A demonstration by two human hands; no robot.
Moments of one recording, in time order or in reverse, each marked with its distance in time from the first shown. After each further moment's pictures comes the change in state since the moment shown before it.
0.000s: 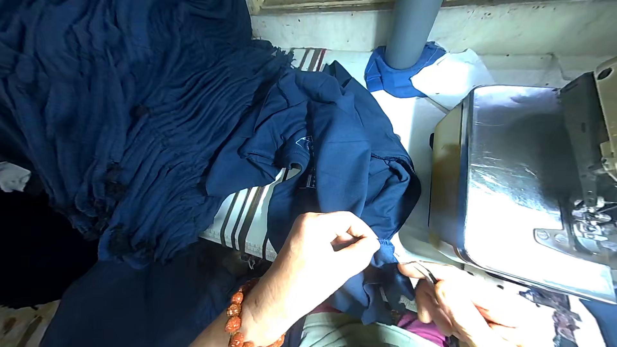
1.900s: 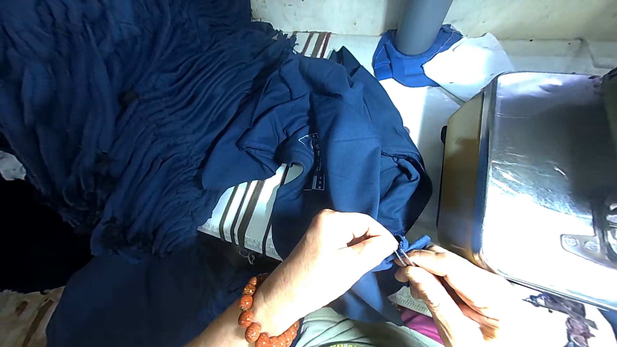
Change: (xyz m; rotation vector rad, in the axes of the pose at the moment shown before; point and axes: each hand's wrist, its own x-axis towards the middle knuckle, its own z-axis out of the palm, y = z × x) left_hand 0.007 -0.005 0.006 -0.191 -0.135 -0.126; right_hand 0.020 0.041 0.004 -0.323 0.060 -0.312
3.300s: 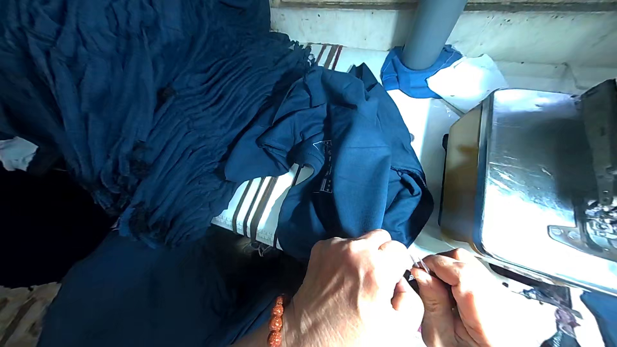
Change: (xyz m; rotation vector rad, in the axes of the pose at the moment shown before) left_hand -0.036 0.012 0.020 0.785 0.199 0.411; right_hand 0.001 -0.035 0.020 -0.535 0.126 -0.191
